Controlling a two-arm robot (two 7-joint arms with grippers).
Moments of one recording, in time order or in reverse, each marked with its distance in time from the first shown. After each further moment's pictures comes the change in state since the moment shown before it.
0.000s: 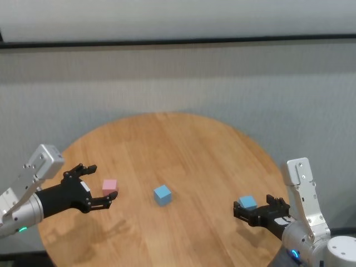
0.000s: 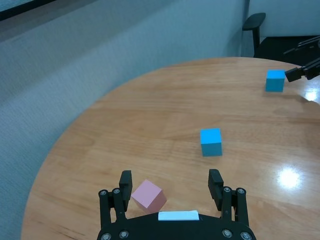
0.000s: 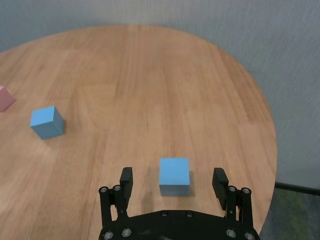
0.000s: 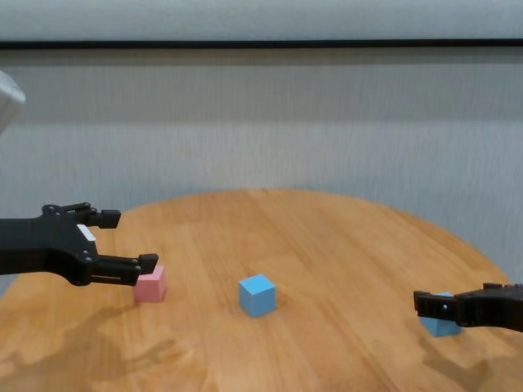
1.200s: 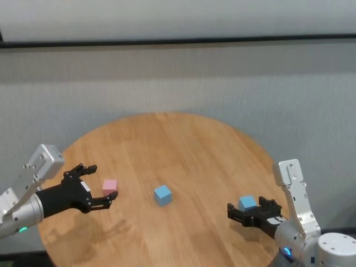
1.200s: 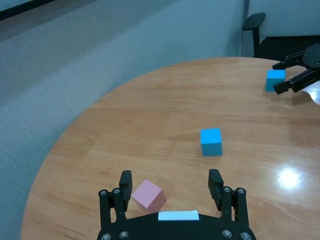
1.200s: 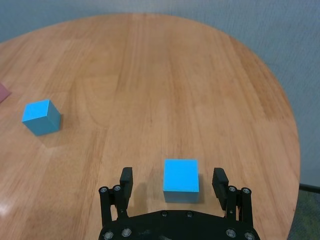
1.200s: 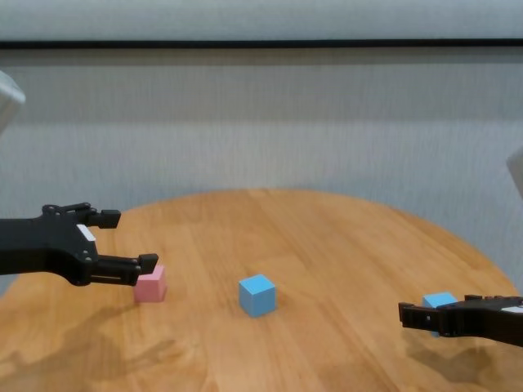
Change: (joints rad) left arm 0.000 0.000 0.000 0.000 0.000 0.000 0.000; right arm 0.054 -0.057 0.015 0.131 -0.044 -0.021 0.071
